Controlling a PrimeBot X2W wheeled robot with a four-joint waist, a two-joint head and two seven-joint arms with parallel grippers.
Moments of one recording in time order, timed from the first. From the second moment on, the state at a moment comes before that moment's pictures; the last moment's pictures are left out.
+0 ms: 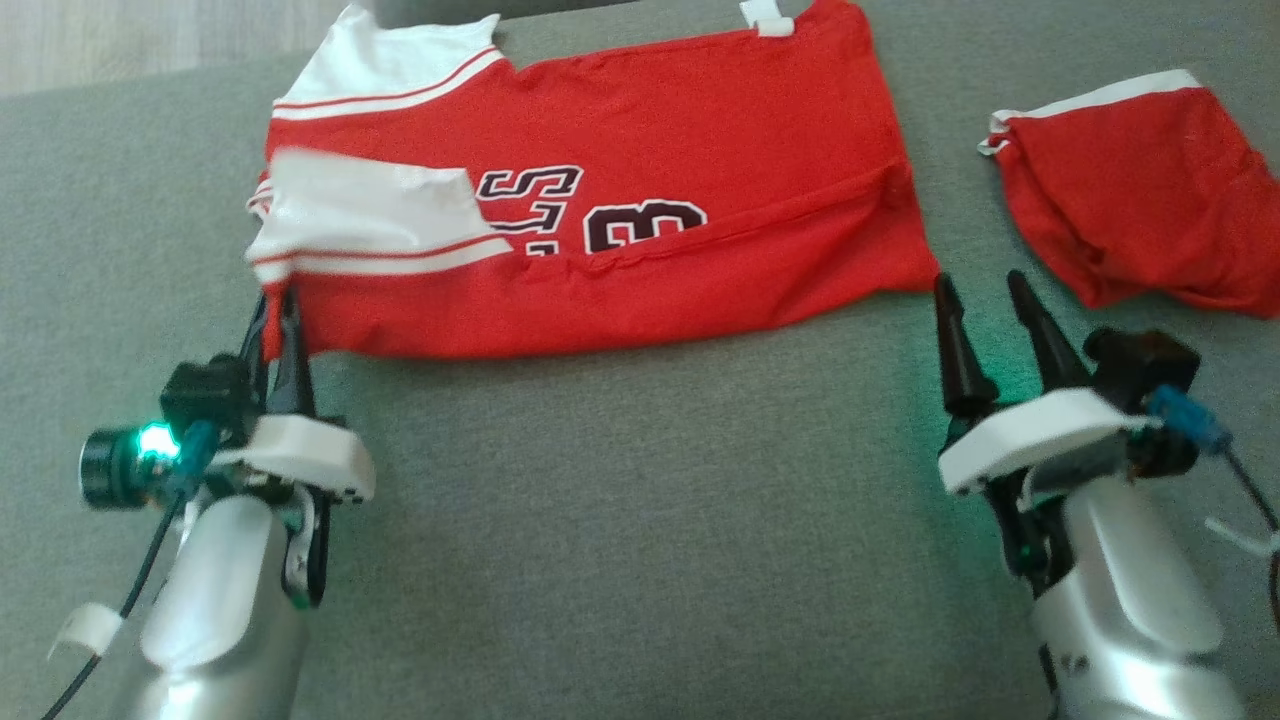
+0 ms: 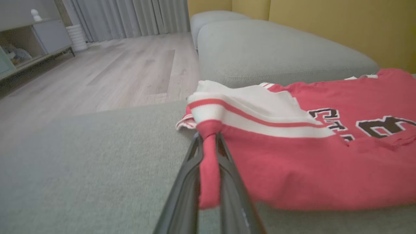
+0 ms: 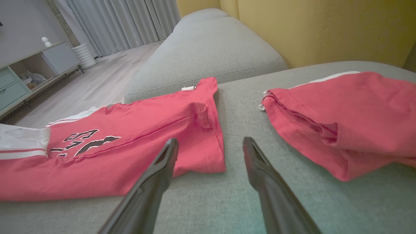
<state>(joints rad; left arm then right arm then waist) -0.44 0.19 -0.20 0.58 -0.23 0.10 -0.18 -0.35 -0.06 0.07 0.48 0.25 0.13 -0.12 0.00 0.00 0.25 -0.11</state>
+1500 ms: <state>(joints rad) -0.43 0.19 -0.32 0.56 -0.22 0.07 -0.19 -0.69 -0.06 0.02 1.13 0.09 0.13 -0.12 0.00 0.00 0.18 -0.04</state>
